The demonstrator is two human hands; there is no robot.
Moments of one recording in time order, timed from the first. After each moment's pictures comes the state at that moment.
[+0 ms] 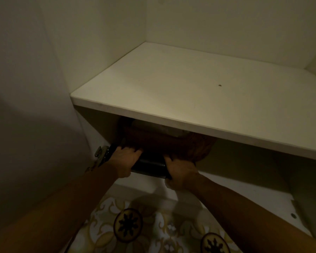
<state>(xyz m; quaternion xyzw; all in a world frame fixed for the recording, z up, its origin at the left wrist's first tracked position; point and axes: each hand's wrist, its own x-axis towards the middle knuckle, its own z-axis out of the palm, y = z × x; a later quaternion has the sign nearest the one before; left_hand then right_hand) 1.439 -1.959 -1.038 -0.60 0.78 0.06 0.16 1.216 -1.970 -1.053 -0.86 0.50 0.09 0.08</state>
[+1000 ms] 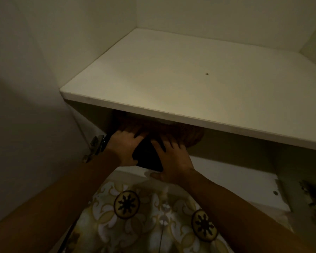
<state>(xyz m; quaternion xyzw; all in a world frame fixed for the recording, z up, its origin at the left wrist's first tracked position) 1.424 -1.940 -1.014 -0.58 0.81 -0.04 0.09 1.210 -1.928 -1.025 -0.89 0.46 0.02 -0.02</state>
